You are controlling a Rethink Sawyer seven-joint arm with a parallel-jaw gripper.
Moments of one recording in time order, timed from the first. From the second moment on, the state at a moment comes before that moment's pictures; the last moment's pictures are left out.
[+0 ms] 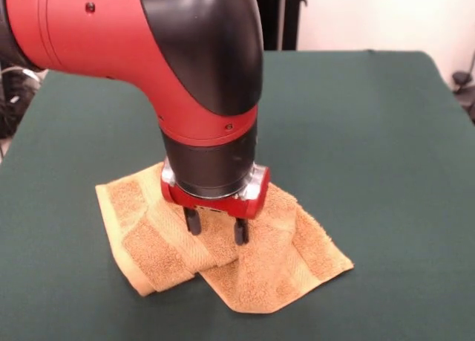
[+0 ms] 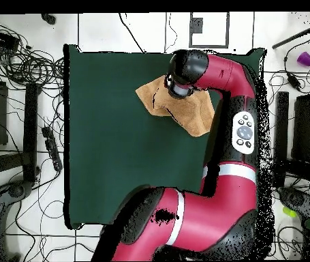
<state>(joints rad) -0.25 -0.12 0.05 0.68 -0.06 1.11 1.82</state>
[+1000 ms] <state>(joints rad) -0.36 -0.44 0.10 1.19 -0.14 0.80 1.82</state>
